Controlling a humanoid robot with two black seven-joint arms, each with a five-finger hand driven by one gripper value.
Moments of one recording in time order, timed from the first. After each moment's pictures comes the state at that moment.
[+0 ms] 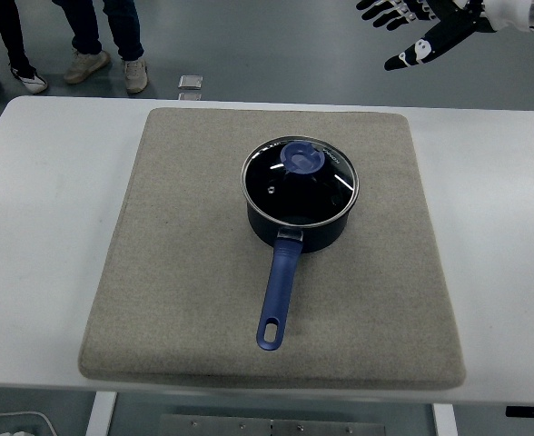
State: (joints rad) left arm -0.01 0.00 -0.13 -0.14 0.08 -0.04 -0.03; right arm 1.51 -0.46 0.14 0.67 -0.78 0.61 0.26
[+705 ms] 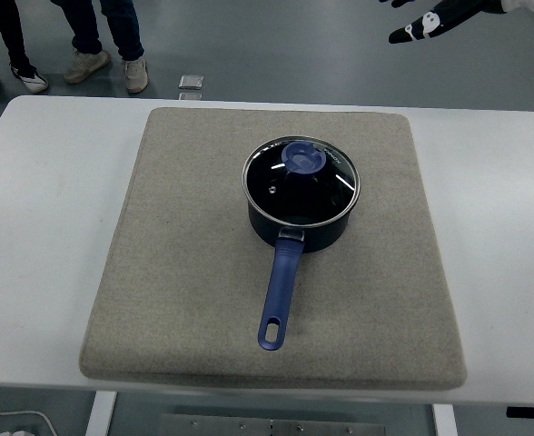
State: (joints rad) left arm -0.01 0.00 -0.13 -0.14 0.08 -0.04 -0.03; right arm 1.55 -0.48 0.08 0.66 -0.64 0.61 0.26
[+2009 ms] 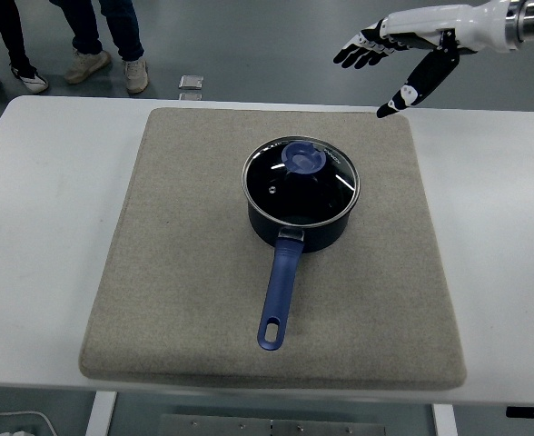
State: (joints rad) left arm -0.01 0.00 -0.13 -0.14 0.08 -0.04 -0.03; right arm 1.55 -0.50 0.08 0.91 -1.01 0.61 0.30
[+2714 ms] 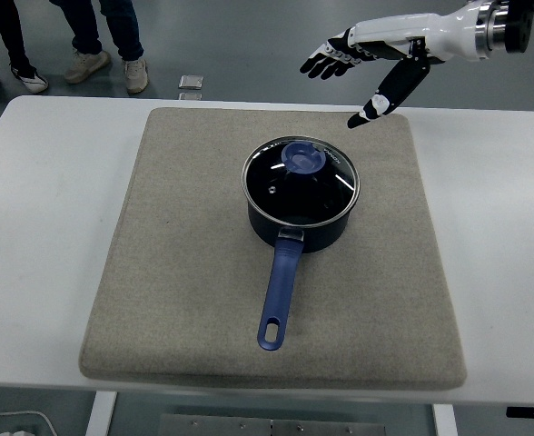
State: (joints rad) left arm -0.01 0.00 -0.13 -0.14 0.08 -0.04 -0.03; right arm 1.55 -0.47 0.08 0.91 -0.91 0.61 0.29
